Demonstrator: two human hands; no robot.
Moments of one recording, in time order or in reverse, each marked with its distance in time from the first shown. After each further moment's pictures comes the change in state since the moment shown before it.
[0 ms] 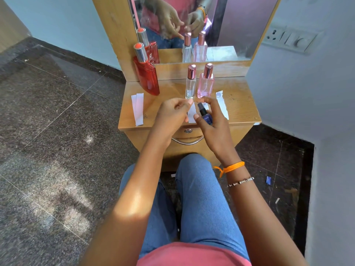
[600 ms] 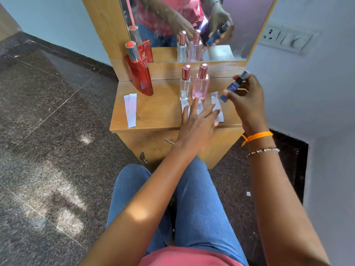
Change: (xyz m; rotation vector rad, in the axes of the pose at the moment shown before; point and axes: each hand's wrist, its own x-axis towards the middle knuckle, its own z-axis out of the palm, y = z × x) left_hand 0.014 -0.026 0.068 0.961 -0.149 0.504; right_hand 0.074 0.025 -0.073 -0.031 0.256 0.070
